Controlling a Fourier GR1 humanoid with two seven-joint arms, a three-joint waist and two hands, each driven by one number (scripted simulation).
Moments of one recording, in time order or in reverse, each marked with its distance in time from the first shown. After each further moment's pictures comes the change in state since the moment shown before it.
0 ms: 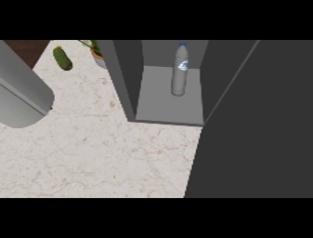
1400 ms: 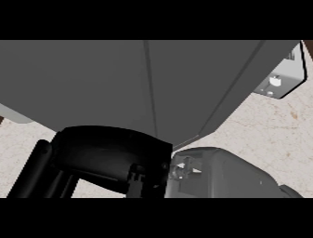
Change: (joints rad) left arm 0.201 0.051 0.274 0.126 0.098 -0.347 -0.073; right arm -1.081 0.359 0.145 0.604 -0.142 -0.490 0.282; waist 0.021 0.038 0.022
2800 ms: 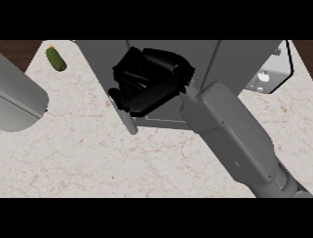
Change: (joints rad) left arm 0.094 -0.212 0.206 -0.009 -0.056 -0.149 0.150; right arm -0.020 -0.037 -0.252 0.571 0.103 0.389 -0.281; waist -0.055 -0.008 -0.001
